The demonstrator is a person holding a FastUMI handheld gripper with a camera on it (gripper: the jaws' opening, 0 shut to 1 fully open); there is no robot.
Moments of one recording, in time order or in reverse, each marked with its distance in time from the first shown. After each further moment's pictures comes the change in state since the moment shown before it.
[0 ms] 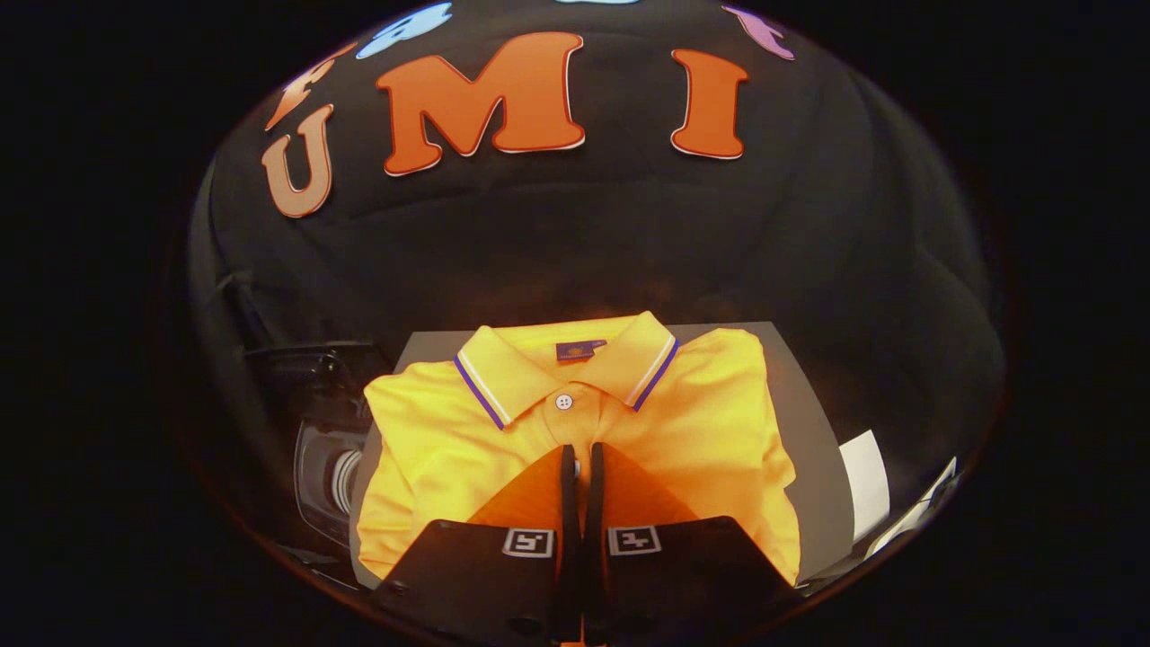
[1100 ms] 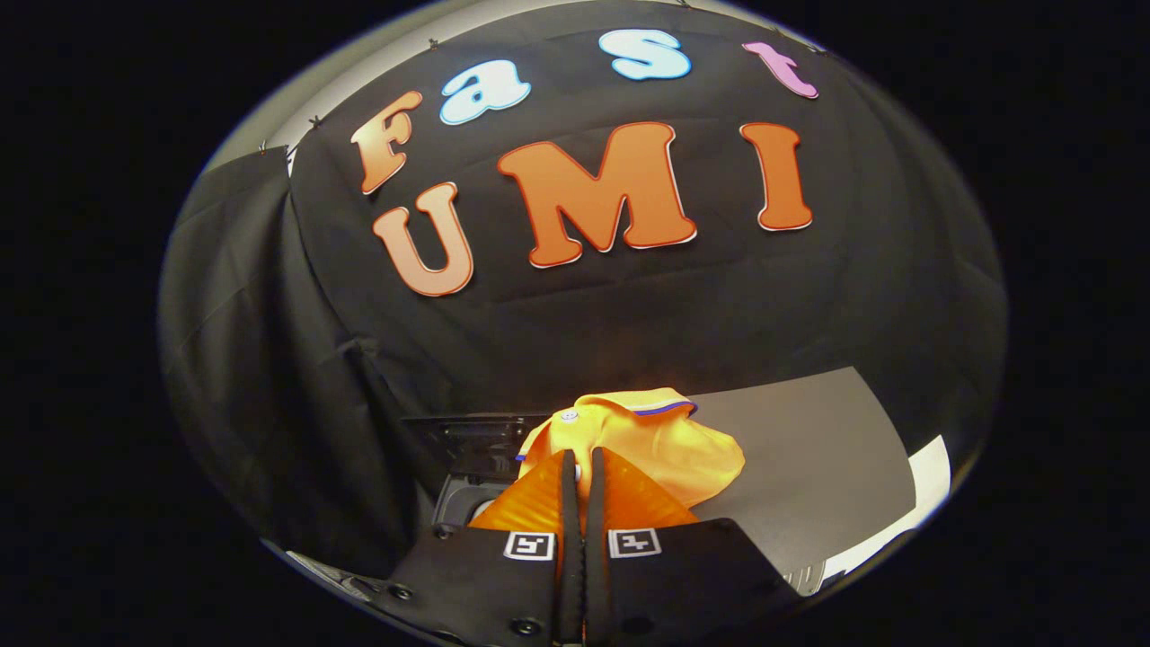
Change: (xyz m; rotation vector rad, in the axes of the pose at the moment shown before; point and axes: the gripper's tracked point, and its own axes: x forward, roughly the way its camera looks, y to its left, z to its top) arm -0.133 0.174 0.040 0.051 -0.200 0.329
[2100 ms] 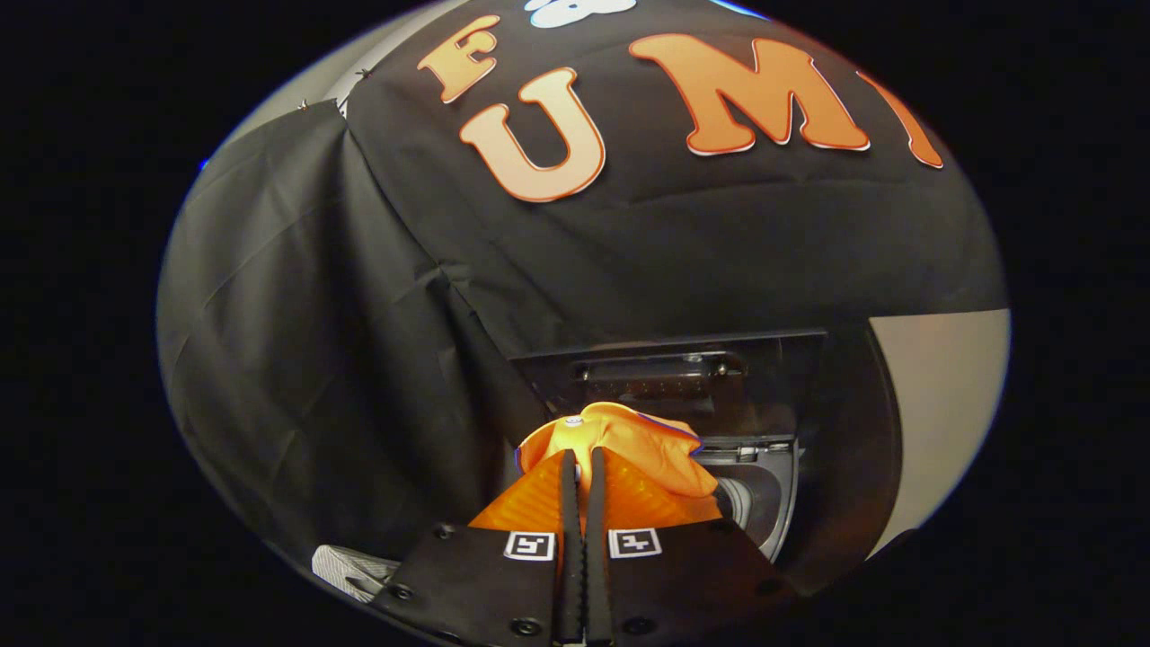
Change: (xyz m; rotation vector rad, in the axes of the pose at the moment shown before) arm 0.164 0.177 -0.125 -0.012 0.227 0.256
